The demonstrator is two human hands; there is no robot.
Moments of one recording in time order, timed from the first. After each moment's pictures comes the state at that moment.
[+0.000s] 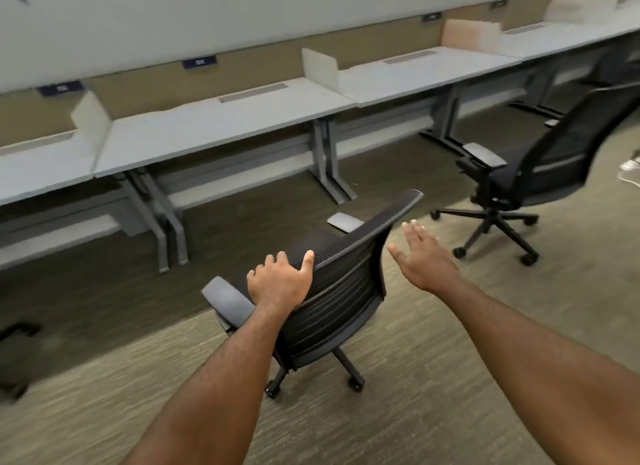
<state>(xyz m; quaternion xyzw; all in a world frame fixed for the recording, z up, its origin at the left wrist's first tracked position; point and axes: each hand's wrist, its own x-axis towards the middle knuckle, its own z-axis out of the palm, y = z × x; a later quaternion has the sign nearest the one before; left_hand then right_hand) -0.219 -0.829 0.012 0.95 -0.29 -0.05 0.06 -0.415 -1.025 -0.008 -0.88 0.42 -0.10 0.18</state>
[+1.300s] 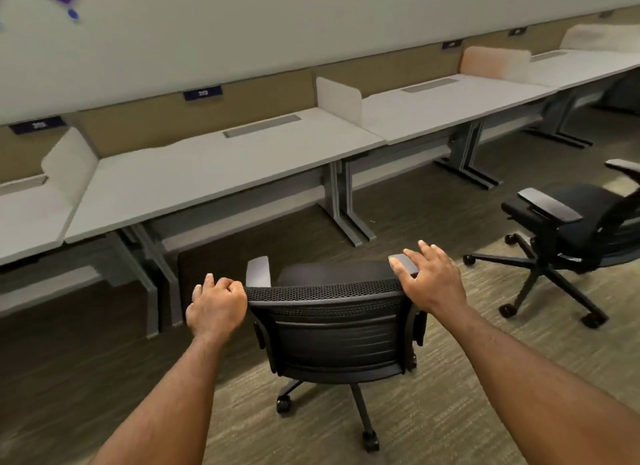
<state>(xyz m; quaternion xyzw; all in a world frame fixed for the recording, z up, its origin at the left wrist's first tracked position) 0.170 -0.938 -0.002 0.96 -0.21 -0.05 0.18 -0.115 -1.189 -0.015 -0.86 0.46 -0.17 0.12</state>
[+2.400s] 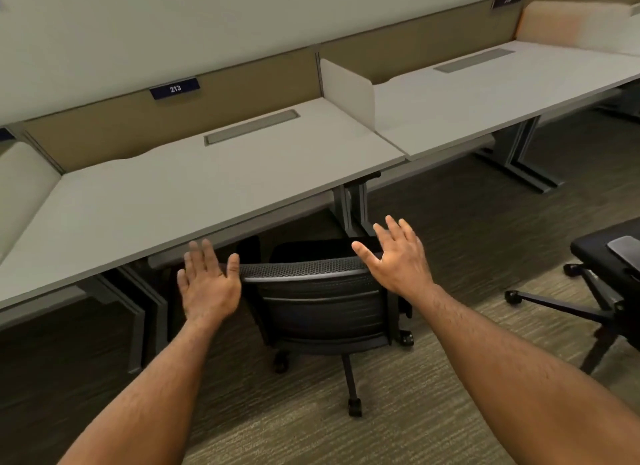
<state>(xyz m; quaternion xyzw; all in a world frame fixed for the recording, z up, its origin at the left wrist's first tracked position) 0.360 -1.285 -0.017 0.96 -0.23 0.03 0.15 0.117 -1.536 -0.011 -0.90 0.37 -0.13 0.18</state>
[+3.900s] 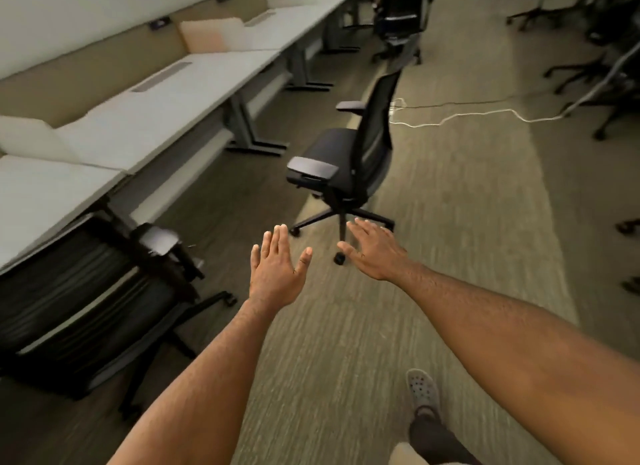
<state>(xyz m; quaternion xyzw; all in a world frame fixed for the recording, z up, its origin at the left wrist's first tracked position) -0.183 -1.383 -0.035 0.67 -0.73 -0.11 0.10 -0.405 -1.410 -0.053 -0.75 0.63 -0.10 0.18</state>
